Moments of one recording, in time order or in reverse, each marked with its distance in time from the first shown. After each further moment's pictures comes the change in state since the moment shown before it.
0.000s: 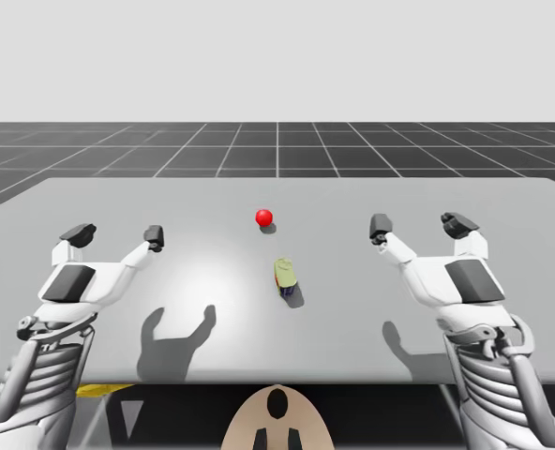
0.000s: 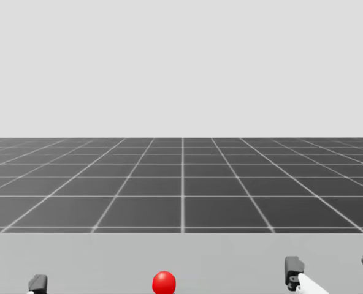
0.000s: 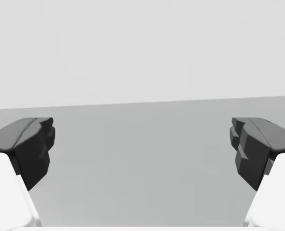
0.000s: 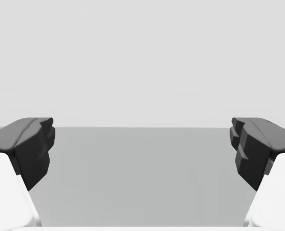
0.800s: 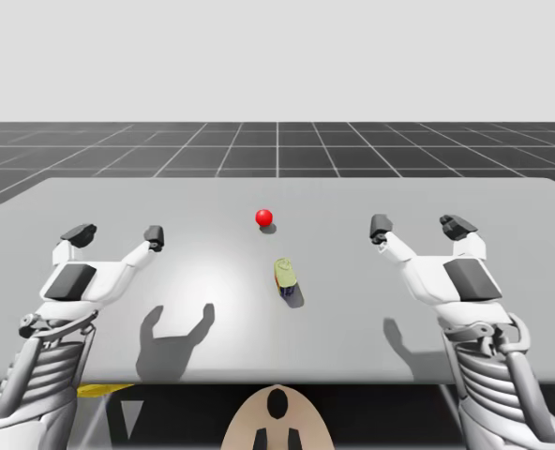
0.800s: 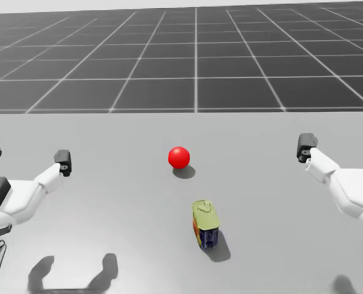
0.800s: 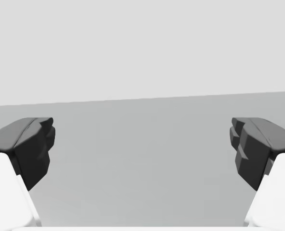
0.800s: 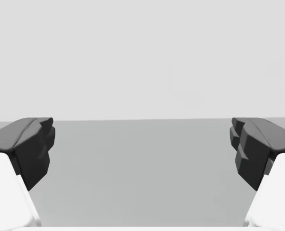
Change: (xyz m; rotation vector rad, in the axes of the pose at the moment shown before) left arm -0.002 0.002 -0.003 0.006 0.013 -0.008; right arm -0.003 -0.002 -0.002 -0.022 0.026 -0.010
